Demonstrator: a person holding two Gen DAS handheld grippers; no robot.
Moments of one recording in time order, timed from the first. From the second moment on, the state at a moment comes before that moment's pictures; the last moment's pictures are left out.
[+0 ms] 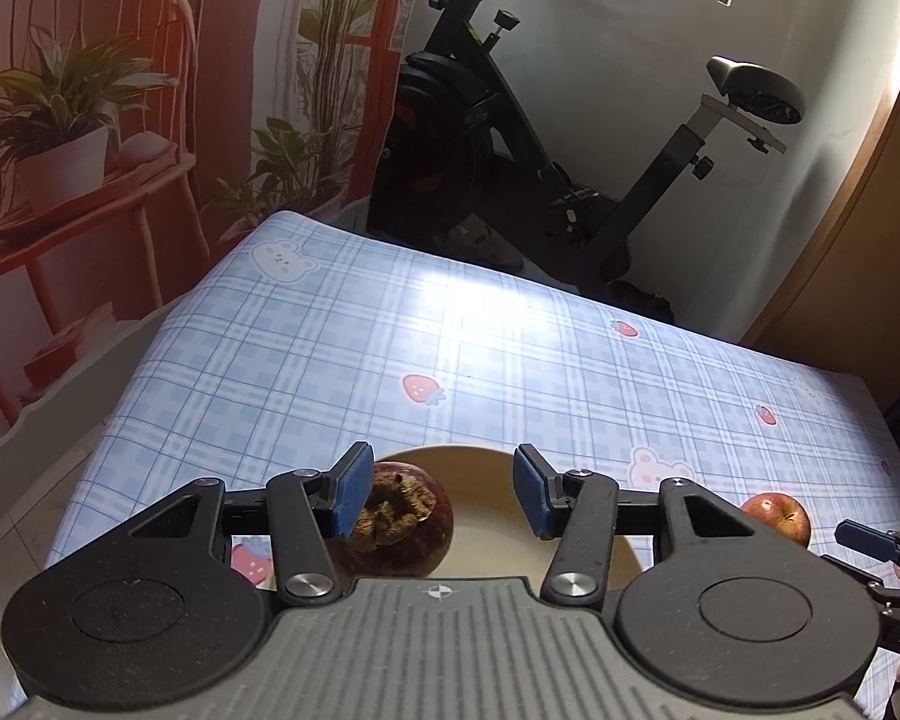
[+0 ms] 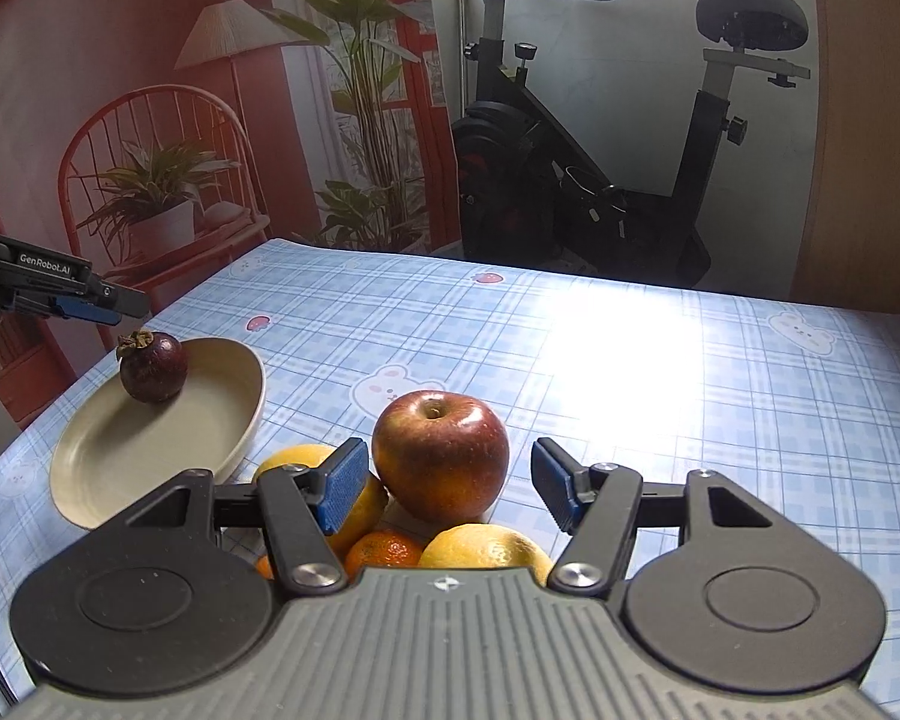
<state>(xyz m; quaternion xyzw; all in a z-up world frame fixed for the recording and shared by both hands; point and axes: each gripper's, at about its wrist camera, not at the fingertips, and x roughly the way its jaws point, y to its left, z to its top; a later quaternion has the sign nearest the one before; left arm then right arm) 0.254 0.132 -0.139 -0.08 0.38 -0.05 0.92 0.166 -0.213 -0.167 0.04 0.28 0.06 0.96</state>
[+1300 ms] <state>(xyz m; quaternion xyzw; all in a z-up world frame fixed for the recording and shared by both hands) 0.317 -0.038 -0.205 -0.11 0.48 -0.26 0.83 0.198 -0.230 -0.180 0.06 0.32 0.11 0.94</state>
